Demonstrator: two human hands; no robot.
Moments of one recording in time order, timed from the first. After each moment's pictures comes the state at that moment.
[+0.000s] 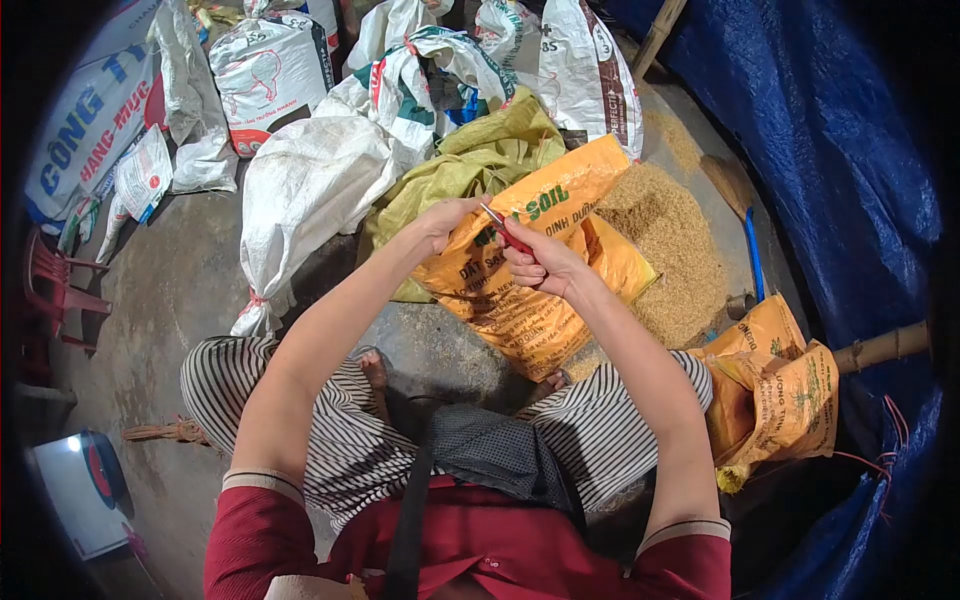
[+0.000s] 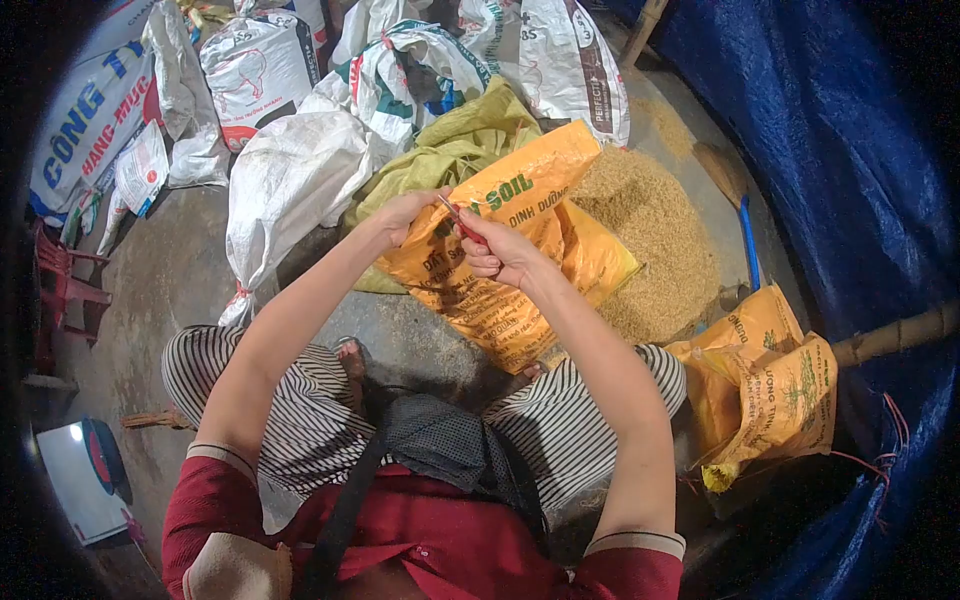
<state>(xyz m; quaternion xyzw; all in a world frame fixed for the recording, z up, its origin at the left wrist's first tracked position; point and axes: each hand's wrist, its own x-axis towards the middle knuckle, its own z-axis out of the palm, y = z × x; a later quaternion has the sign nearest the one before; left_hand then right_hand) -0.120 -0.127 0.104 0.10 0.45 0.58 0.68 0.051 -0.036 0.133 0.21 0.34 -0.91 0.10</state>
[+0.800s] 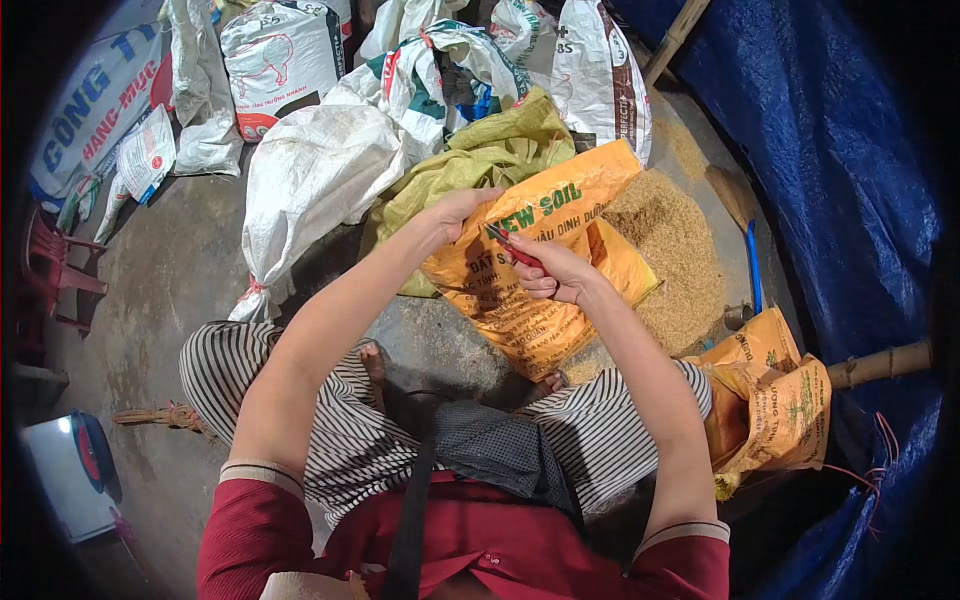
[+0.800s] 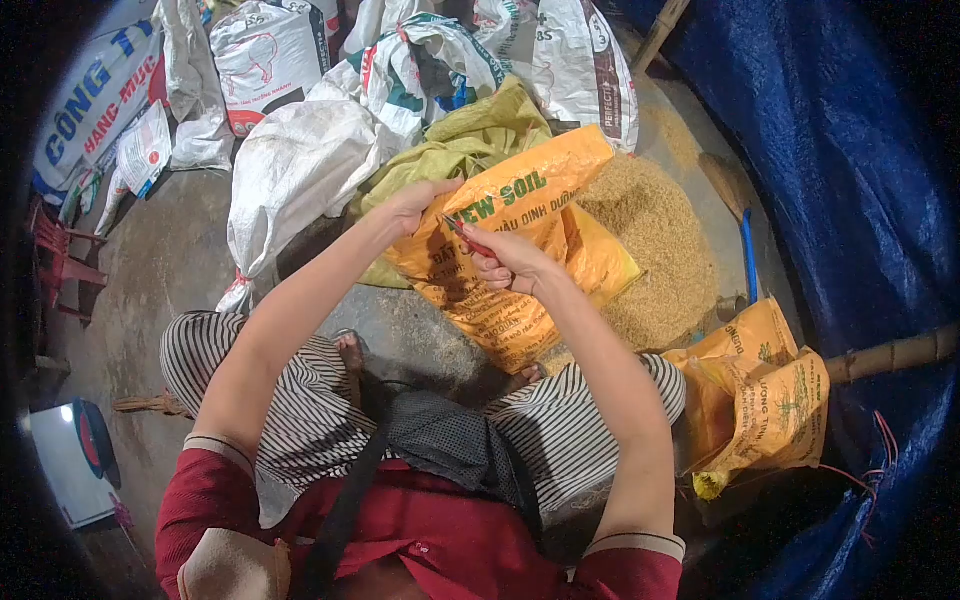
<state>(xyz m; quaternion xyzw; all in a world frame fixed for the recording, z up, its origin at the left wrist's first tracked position) -0.121 -0.119 0.114 0.07 0.48 0.59 0.65 0.054 -0.039 0.144 0.26 0.42 -0.85 0.19</state>
